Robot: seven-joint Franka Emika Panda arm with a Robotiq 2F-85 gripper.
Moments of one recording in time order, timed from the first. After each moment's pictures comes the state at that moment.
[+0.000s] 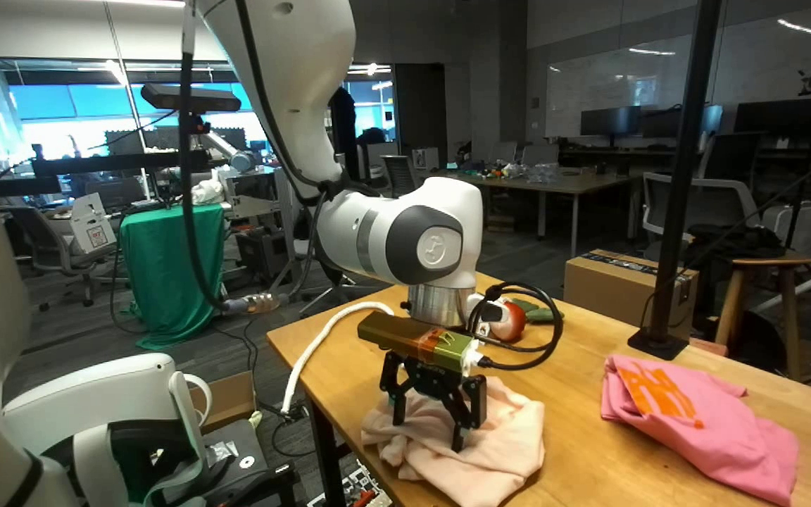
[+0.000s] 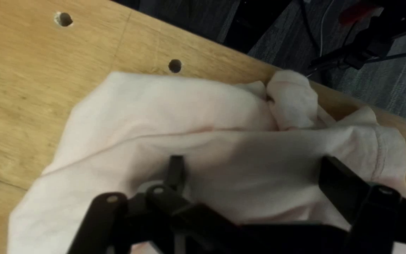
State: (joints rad) arm 0.04 0.17 0.08 -2.52 -0.14 2.43 -0.23
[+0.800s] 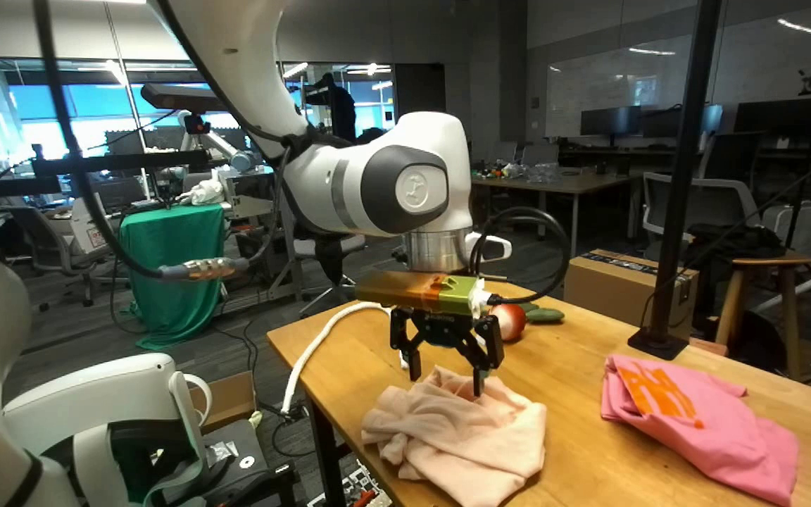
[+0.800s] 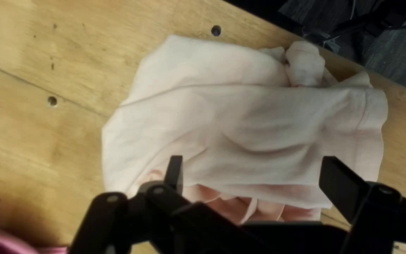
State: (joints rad) arm 0.04 -0.06 0.06 -2.59 -0.17 2.48 -0.28
